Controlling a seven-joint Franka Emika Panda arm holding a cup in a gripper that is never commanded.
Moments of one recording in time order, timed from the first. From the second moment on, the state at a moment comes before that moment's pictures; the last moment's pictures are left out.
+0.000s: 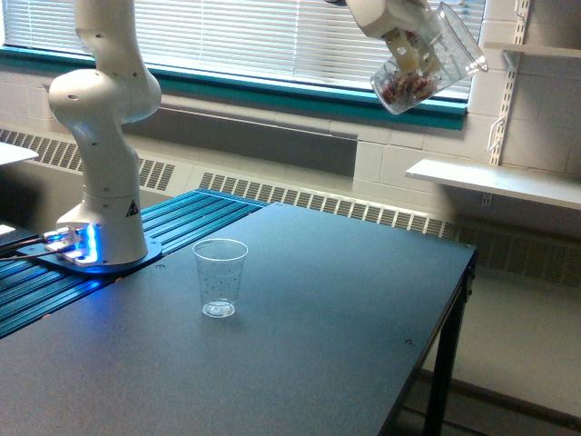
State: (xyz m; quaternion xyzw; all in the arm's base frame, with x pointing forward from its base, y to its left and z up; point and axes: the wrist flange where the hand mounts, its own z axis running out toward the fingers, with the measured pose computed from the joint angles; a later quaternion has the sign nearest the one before) arm 0.587 -0.118 0.551 -0.86 0.40 -0.30 0.06
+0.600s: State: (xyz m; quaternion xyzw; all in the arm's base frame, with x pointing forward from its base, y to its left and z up) arm 0.465 -0.134 0.515 -0.84 0.51 -0.17 0.09
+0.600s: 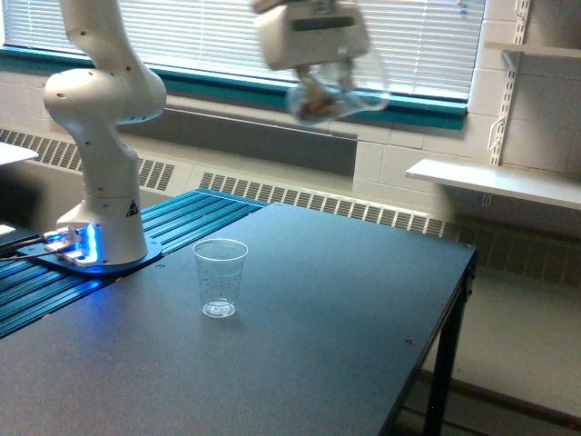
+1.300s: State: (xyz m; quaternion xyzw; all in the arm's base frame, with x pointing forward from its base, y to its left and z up) arm 0.402 -0.177 0.466 -0.79 0.59 -0.12 0.10
